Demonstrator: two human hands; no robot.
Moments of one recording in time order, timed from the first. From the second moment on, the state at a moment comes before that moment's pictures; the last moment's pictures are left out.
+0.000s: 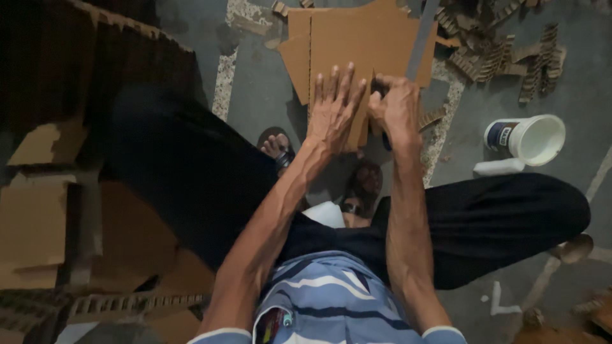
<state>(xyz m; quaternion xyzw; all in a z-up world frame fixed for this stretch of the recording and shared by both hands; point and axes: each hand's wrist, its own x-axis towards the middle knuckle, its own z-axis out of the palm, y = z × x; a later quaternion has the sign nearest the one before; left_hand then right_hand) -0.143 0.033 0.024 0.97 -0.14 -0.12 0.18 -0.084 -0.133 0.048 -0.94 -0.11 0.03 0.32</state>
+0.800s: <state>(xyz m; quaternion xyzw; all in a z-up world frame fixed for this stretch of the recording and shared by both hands) -0.205 0.053 -0.022 0.74 0.44 -0.04 0.51 -0.138 -0.165 0.024 -0.96 0.02 -0.12 0.27</state>
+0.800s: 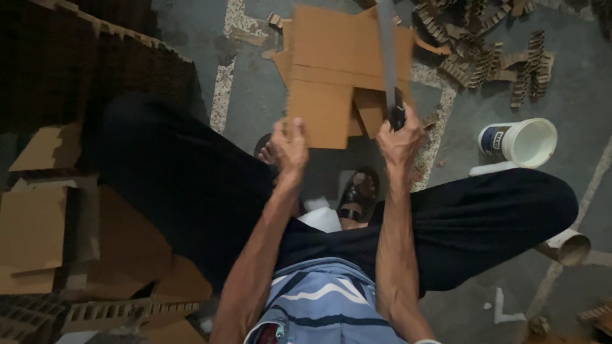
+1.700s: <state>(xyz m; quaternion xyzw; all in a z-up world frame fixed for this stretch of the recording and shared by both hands) -0.231 0.040 0.035 0.33 0.28 0.06 0.90 -0.132 -0.154 0.050 -0.86 0.01 -0.04 0.51</state>
